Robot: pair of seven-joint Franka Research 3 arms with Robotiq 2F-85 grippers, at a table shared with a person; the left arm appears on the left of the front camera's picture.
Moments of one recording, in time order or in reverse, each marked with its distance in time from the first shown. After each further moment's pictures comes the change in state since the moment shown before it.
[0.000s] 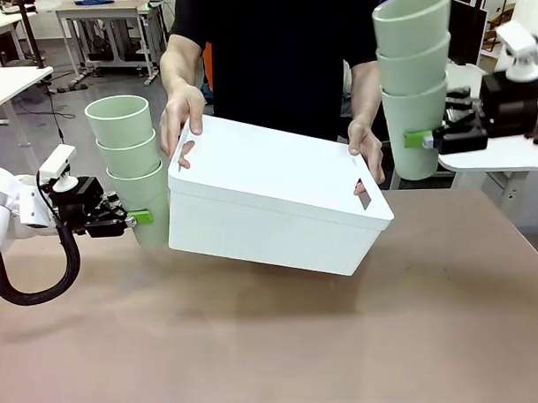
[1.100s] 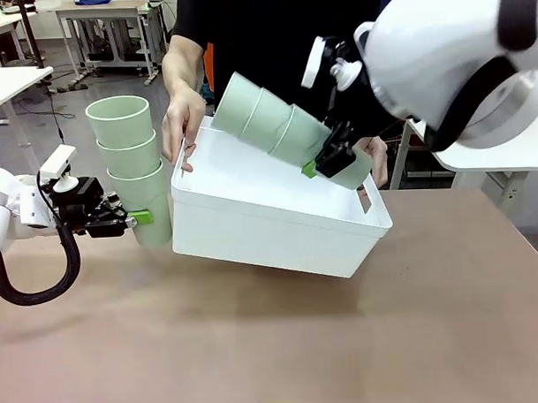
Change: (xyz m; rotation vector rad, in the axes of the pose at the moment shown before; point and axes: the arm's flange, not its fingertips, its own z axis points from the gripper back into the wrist) left arm -0.001 0.000 0.000 0.000 0.001 0.001; right arm 0.063 0.060 -0.190 -0.169 0.676 0.120
